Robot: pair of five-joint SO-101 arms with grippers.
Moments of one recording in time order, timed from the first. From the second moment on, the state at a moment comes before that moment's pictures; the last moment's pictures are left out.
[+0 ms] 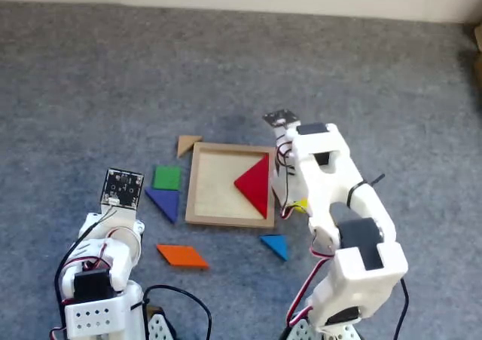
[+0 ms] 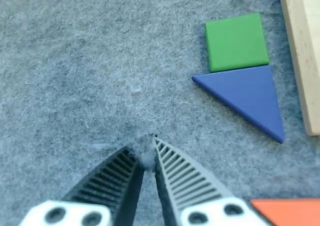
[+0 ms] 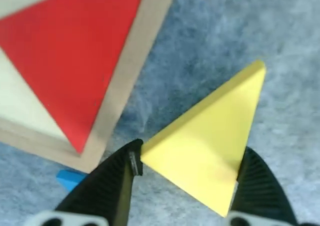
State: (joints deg) left arm -15.6 -102.1 96.0 66.1 -14.6; right arm -16.5 10.1 21.5 70.3 17.1
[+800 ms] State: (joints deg) left arm -15.6 -102.1 96.0 66.1 -14.6; right arm -27.3 2.8 21.5 70.3 28.7
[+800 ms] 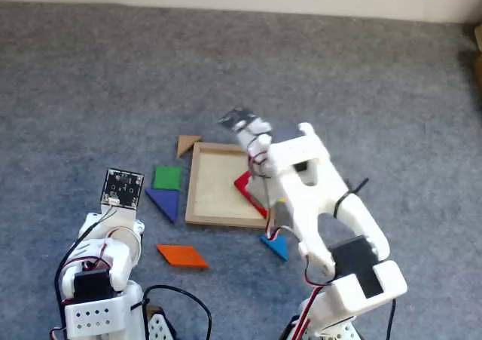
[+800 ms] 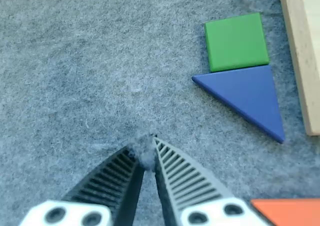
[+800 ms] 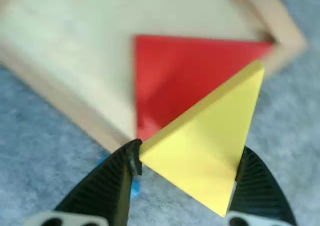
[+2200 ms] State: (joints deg) left arm -15.6 -102.1 96.0 66.1 -14.6; right arm -39.5 11.4 7.4 63.1 44.9
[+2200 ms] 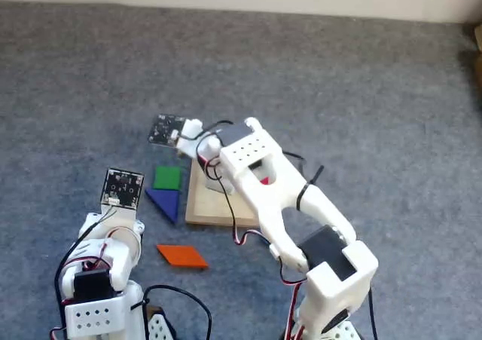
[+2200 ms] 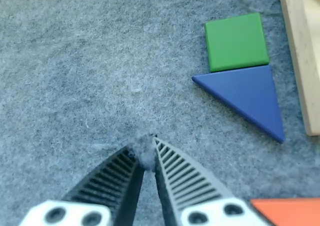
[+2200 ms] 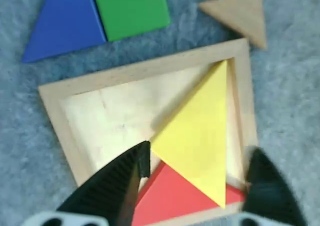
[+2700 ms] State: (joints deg) left arm -15.6 -102.1 96.0 66.1 -14.6; right arm -34.8 11.4 1.3 71.2 32.6
